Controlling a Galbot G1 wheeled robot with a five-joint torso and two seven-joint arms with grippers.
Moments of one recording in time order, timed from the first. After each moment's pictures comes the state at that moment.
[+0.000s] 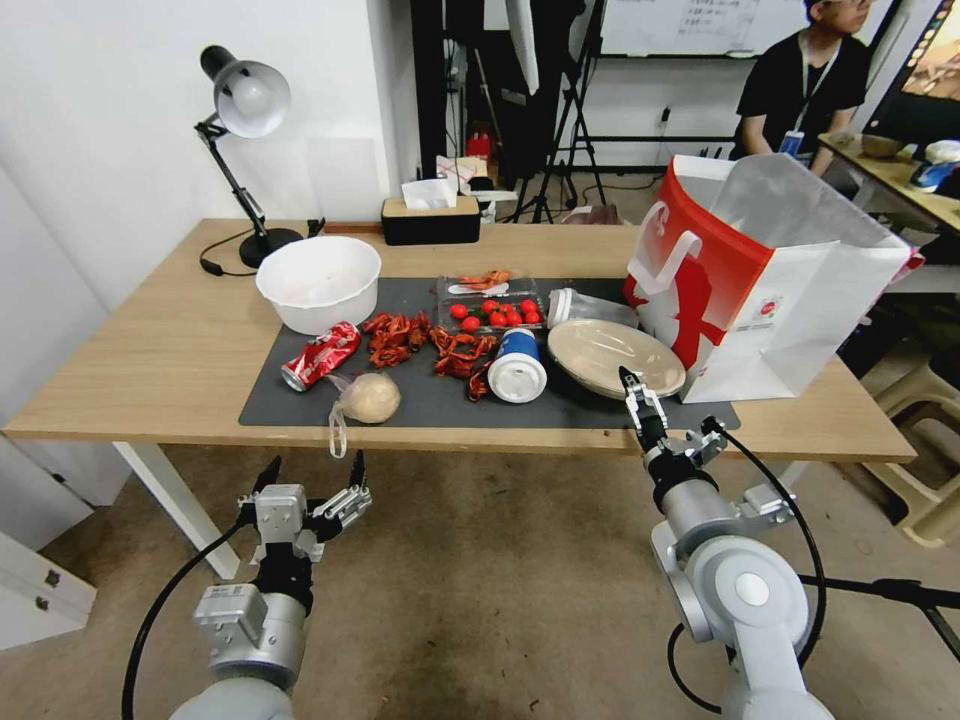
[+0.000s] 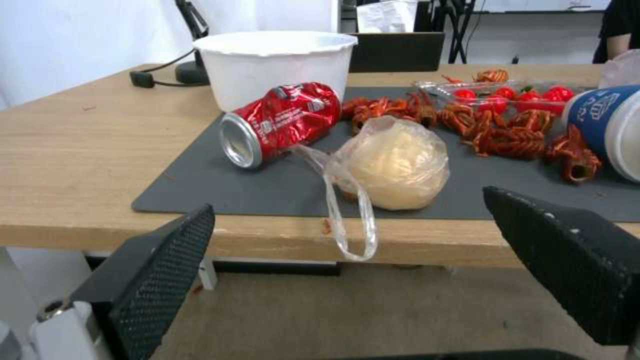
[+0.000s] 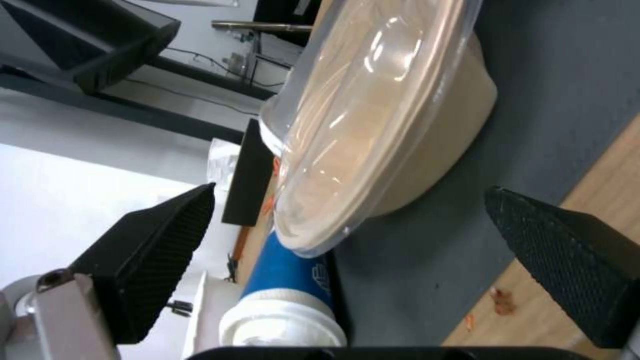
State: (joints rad) left arm 1.80 -1.35 -0.45 -2.33 -0.20 0.11 -0.25; right arm -1.36 1.55 0.55 2.14 1.30 -0.24 0.42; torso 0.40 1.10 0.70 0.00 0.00
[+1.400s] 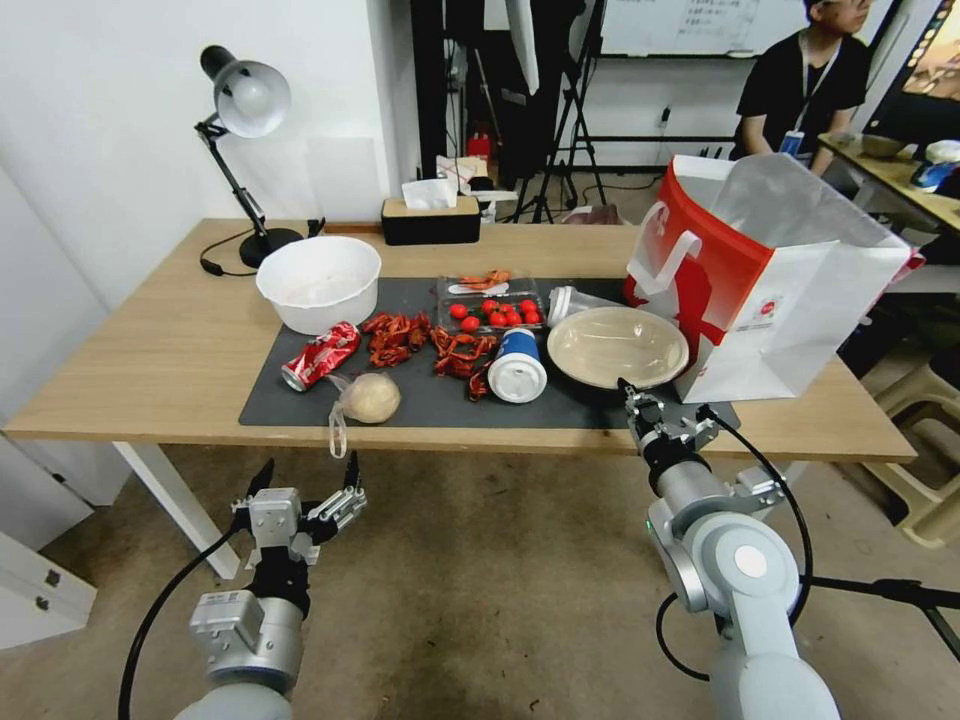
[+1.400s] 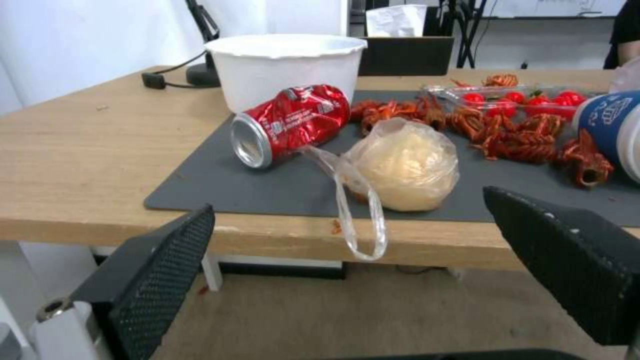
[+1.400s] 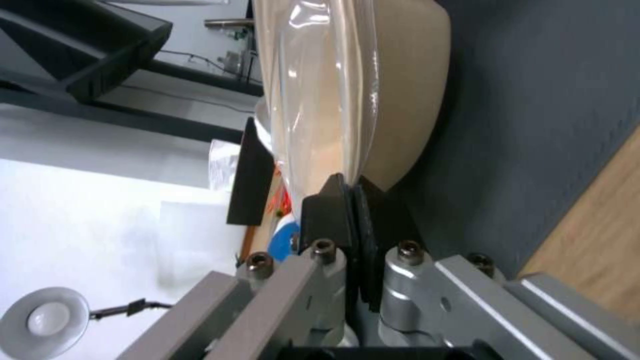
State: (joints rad) left arm 1.80 -1.35 -0.44 -2.32 -0.20 0.08 -0.27; right arm -1.33 1.56 0.56 2.13 1.37 -0.24 0.46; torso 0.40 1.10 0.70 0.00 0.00
